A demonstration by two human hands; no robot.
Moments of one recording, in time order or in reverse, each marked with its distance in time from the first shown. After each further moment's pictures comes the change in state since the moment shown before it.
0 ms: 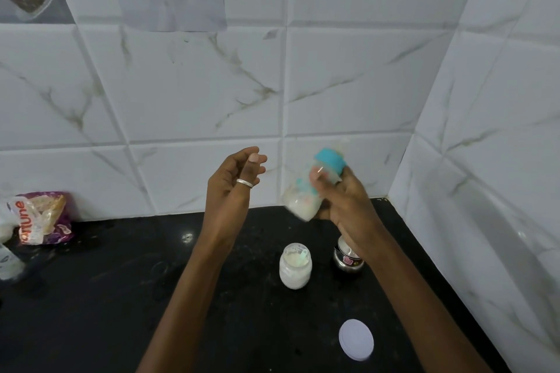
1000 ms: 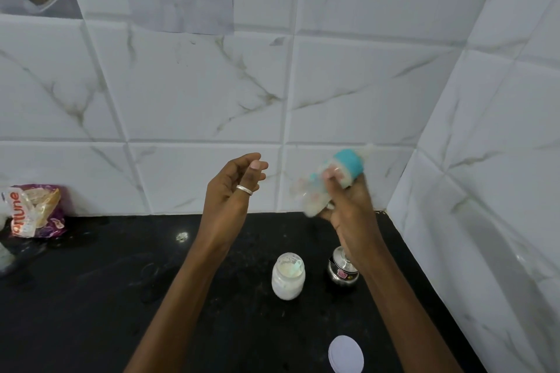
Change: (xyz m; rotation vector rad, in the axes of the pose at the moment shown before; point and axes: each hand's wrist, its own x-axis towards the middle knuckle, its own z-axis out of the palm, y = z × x) left_hand 0.004 0.000 0.006 -0.006 -0.002 -0.005; right_hand 0.008 -0.005 -0.006 0.062 0.075 -0.101
